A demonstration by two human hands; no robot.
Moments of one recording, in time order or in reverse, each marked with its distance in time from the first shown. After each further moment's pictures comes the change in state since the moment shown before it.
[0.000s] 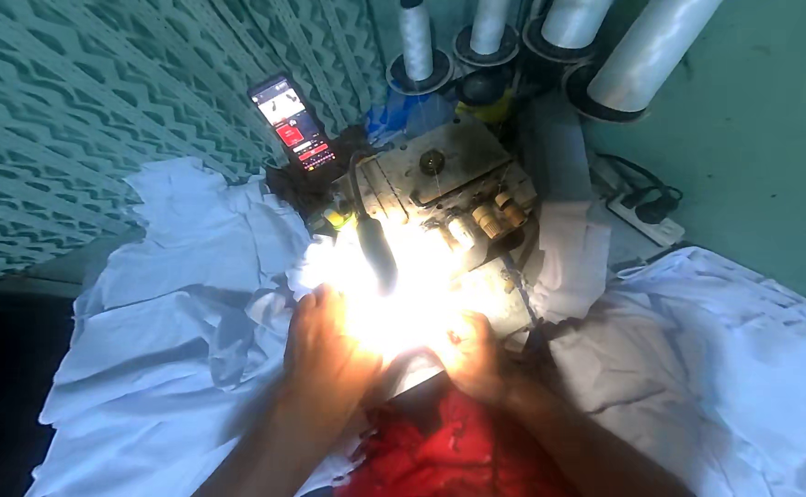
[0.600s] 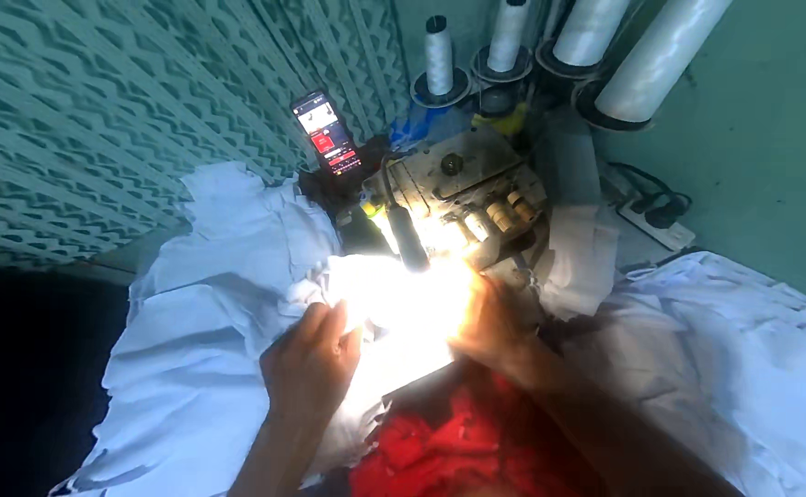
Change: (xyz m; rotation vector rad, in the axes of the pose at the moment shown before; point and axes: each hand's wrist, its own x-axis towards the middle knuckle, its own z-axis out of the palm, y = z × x) left_hand -0.067 -0.029 0.012 -0.125 0.215 -0.274; right_hand 0.032 -0.033 -0.001 -0.827 -0.024 -0.034
